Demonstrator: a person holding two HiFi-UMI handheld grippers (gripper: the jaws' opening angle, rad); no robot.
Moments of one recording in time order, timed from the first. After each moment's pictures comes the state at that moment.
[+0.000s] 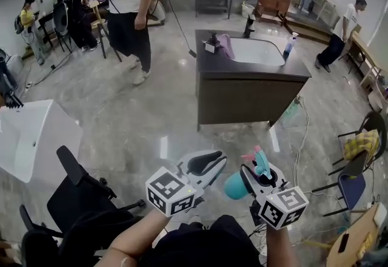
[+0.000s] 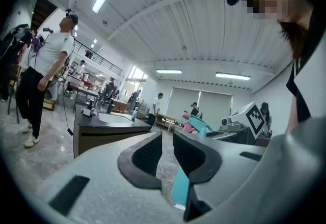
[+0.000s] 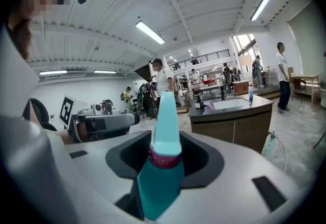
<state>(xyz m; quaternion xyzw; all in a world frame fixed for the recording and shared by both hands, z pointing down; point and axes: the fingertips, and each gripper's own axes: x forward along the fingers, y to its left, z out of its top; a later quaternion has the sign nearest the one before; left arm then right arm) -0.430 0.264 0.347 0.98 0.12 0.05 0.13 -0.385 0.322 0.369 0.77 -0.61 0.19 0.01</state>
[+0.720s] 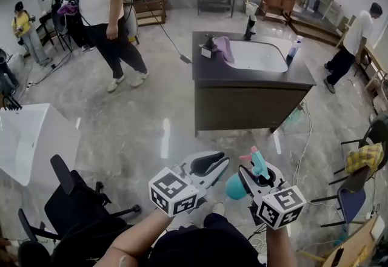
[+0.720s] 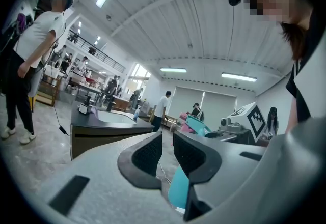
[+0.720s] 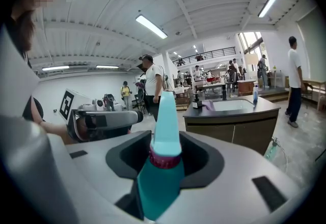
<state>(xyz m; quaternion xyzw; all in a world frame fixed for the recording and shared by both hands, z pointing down) -0.326 0.236 0.361 0.98 0.11 0.06 0.15 -0.288 0.285 0.385 0.75 -0.63 0.20 0.04</state>
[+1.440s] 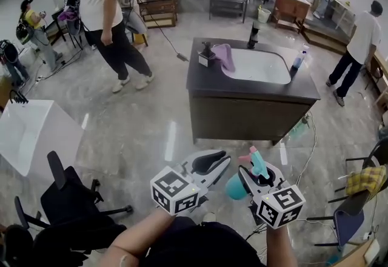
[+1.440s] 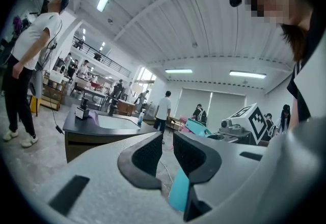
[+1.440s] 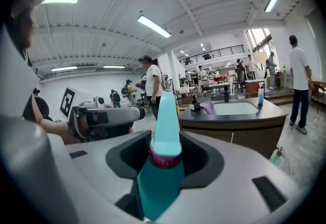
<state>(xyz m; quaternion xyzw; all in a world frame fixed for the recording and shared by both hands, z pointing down) -0.220 0.243 0.359 0.99 0.06 0.05 0.14 -0.182 0.287 0.389 0.72 -0.67 0.19 0.05</state>
